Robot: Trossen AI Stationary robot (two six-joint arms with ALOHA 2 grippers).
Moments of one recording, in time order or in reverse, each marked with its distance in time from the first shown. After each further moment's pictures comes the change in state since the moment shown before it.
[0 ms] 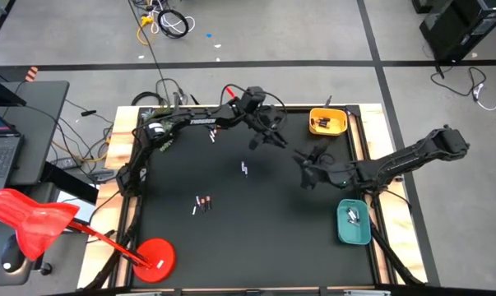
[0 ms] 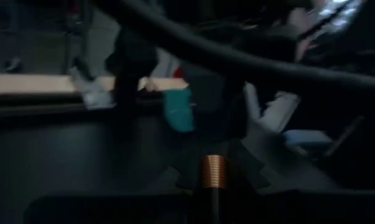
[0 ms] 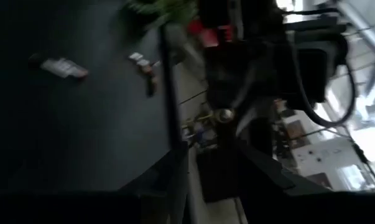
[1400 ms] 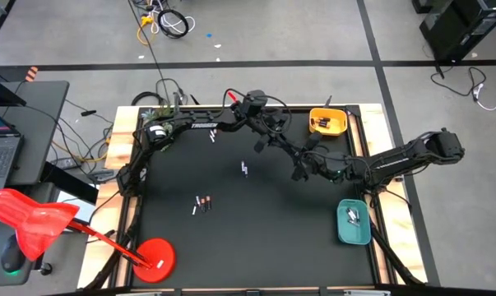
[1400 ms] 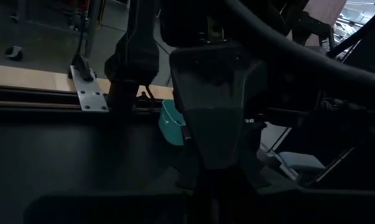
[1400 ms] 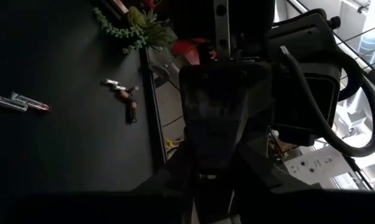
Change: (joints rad) left arm -0.055 0.000 0.000 0.115 -0.076 -0.221; right arm -0.163 0.137 0.008 0.307 -0.190 -0.112
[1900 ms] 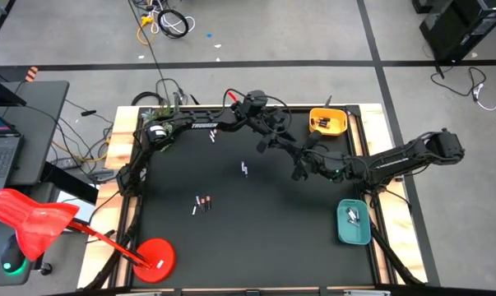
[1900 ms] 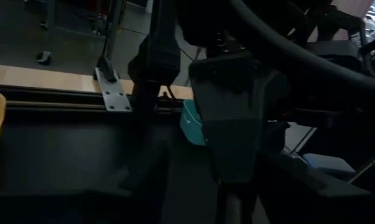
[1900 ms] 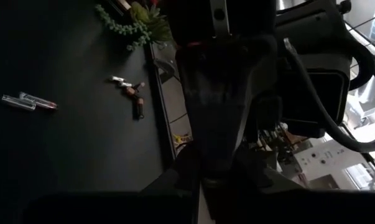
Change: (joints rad) left arm 0.000 0.001 0.000 -0.014 -0.085 0.045; right arm -0.016 0.000 -0.001 -0.041 -0.005 0.070
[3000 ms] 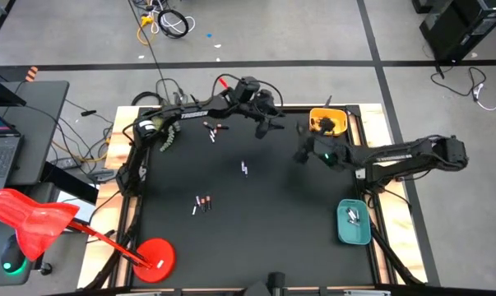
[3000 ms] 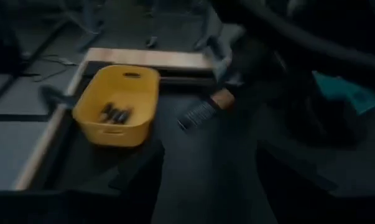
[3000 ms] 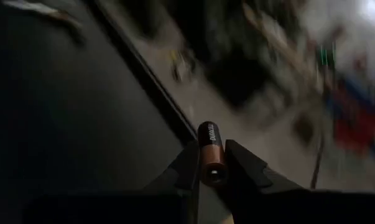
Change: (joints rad) left arm 0.108 -0.085 0.001 -0.304 -0.332 0.315; right arm -0.224 -0.053 0.081 -0.449 0.121 0.610
